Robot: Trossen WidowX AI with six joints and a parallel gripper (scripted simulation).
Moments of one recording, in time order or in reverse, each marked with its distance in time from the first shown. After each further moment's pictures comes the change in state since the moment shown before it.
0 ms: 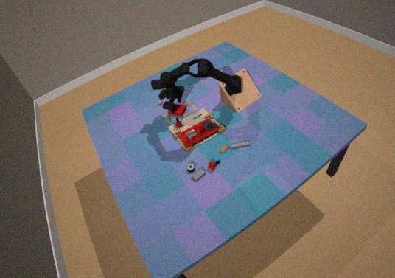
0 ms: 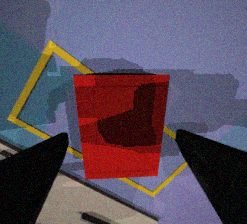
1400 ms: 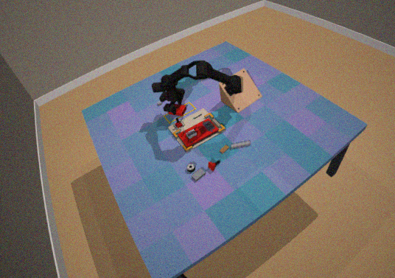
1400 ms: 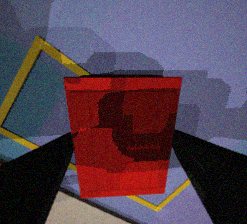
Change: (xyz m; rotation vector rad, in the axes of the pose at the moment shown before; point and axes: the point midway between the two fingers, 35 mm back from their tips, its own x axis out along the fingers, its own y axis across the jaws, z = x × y) arm 0.019 0.000 0.000 0.000 0.000 0.001
